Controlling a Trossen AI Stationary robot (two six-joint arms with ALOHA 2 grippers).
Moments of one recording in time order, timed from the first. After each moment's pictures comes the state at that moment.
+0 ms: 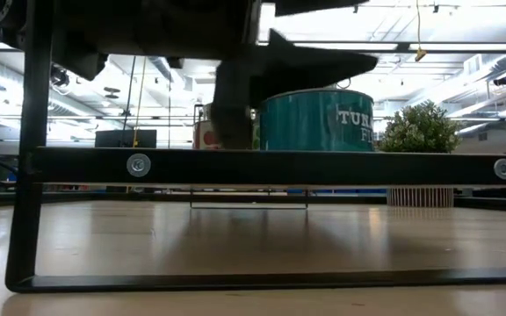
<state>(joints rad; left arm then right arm) -0.46 2.06 0.99 1.05 -0.44 1.27 0.90 1.81 1.43 0.02 0.68 0.13</state>
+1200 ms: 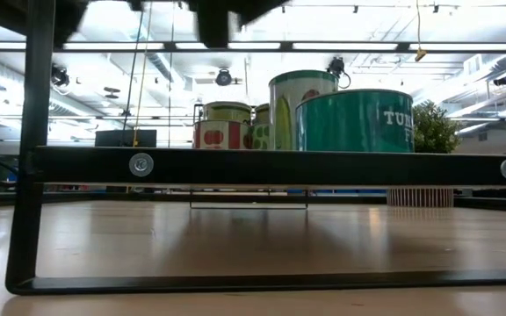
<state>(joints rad) -0.51 1.95 0.92 1.23 -0.68 1.03 0.90 1.79 1.43 -0.07 0.69 0.14</state>
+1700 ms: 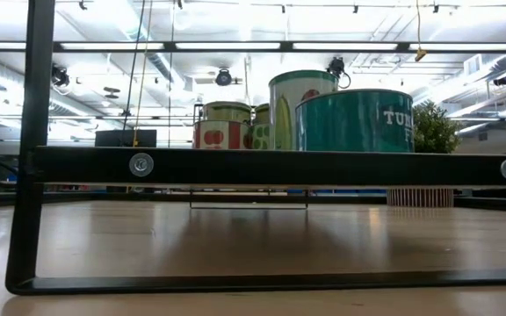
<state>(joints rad) -0.55 1.57 0.75 0.81 -0.76 0.63 0.83 1.69 1.43 -0.20 0.68 0.12</state>
